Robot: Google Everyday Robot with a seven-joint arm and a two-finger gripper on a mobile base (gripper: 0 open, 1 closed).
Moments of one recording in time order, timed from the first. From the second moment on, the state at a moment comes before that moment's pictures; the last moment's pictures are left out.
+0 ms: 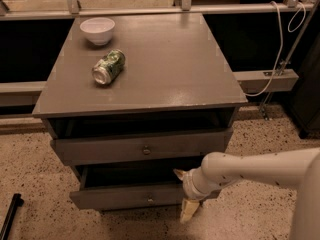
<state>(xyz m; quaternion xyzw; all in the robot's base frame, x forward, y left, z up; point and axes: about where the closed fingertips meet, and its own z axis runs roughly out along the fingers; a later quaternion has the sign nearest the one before) 0.477 -0.075 0.451 -0.72 0.65 0.11 0.21</state>
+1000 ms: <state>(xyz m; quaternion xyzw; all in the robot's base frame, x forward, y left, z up) 0.502 -0.085 0.407 -0.71 0.68 0.09 0.16</state>
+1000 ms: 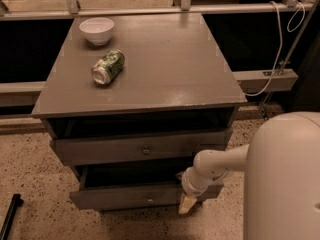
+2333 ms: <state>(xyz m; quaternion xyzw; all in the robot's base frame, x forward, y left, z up) 0.399 -0.073 0.428 -0.74 0.65 0.14 0.12</state>
